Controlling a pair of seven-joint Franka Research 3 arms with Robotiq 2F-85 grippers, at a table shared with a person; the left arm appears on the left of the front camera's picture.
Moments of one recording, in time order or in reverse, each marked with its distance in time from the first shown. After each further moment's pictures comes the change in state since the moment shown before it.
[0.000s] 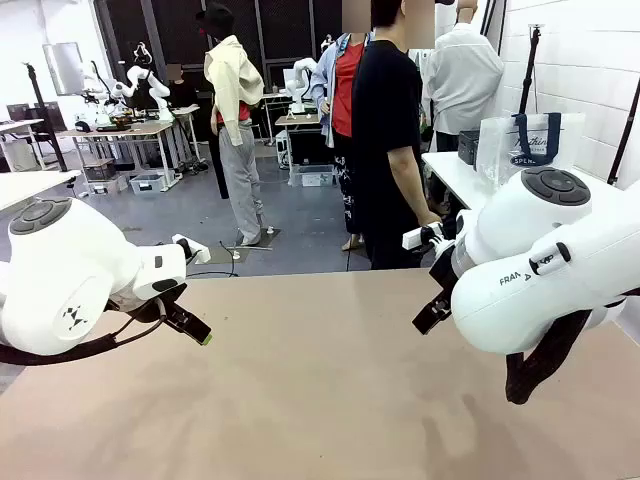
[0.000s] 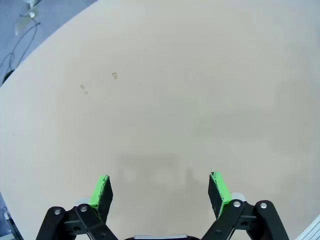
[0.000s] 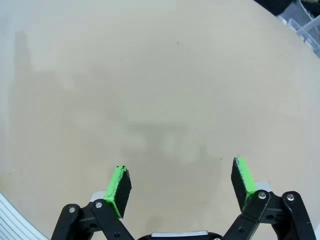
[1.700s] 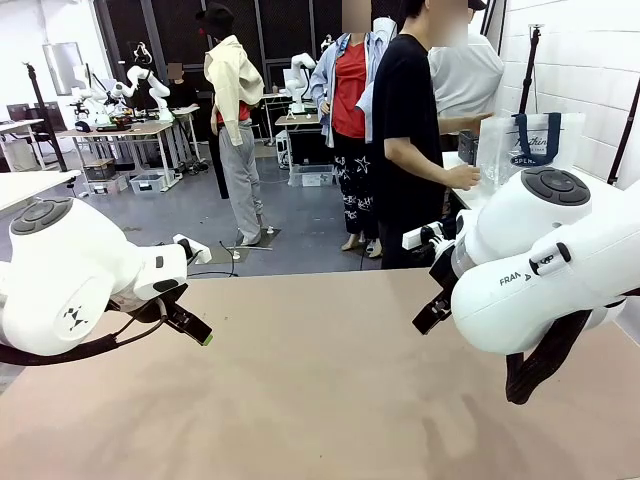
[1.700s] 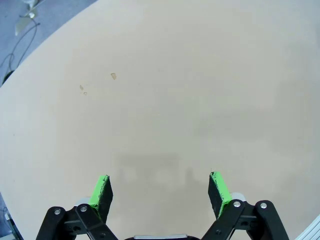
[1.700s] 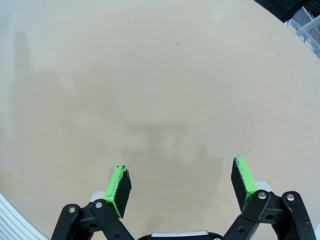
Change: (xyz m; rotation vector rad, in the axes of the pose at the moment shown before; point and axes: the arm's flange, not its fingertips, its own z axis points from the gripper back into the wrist) left arm 0.000 -0.002 0.000 0.000 0.000 -0.004; right arm 0.000 0.000 0.000 0.000 0.000 0.001
